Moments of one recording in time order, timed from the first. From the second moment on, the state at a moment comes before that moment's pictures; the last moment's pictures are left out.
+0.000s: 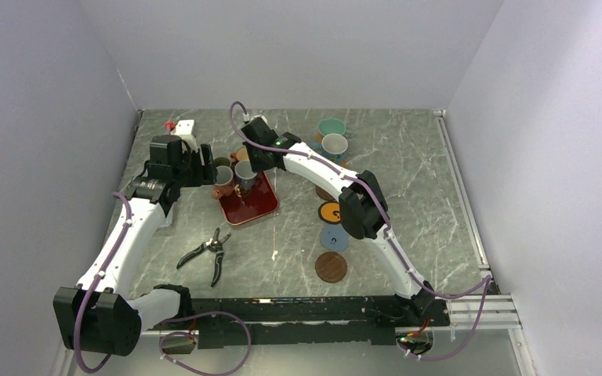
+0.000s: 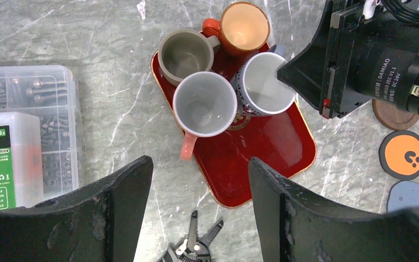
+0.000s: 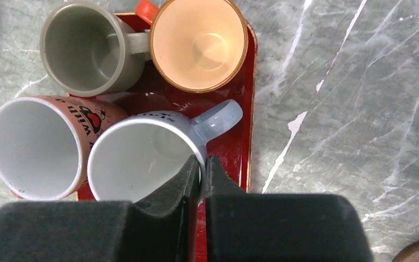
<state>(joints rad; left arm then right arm) -0.13 1.13 0.99 -0.46 0.03 -0.18 0.81 2.42 2.25 -0.66 0.12 0.40</state>
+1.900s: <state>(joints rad) -0.13 1.06 0.99 -0.47 -0.07 -0.18 0.63 1.79 1.53 -1.05 0.64 1.09</state>
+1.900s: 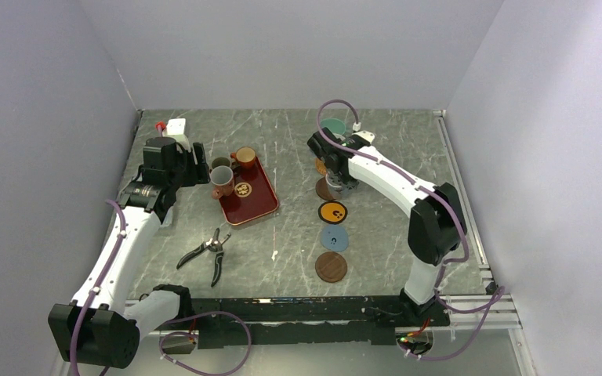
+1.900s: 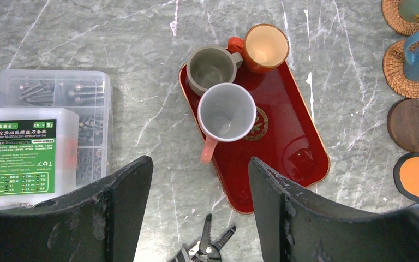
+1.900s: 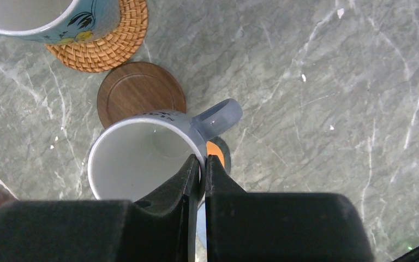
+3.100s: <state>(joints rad) -0.13 1.06 0.99 -0.47 -0.07 -0.18 0.60 1.86 1.49 -0.87 0.61 1.13</state>
